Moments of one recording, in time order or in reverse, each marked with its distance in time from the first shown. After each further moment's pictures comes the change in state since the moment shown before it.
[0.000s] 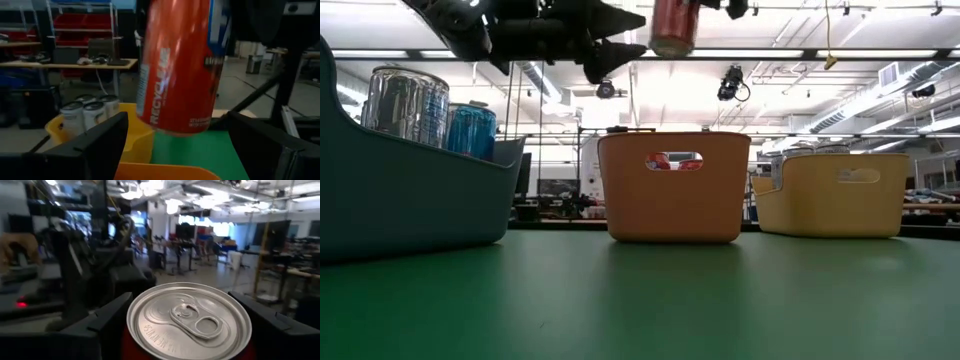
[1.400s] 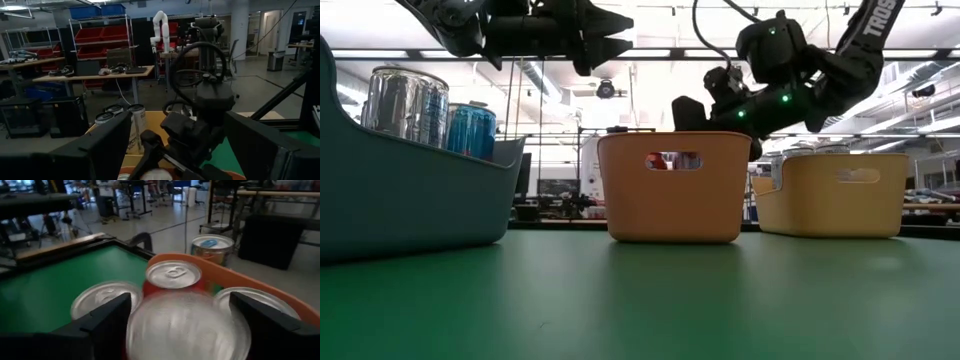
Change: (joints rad) left arm 0.086 -0.076 0.000 -0.045 0.008 0.082; right arm -0.185 0.344 -0.378 0.346 0.074 0.295
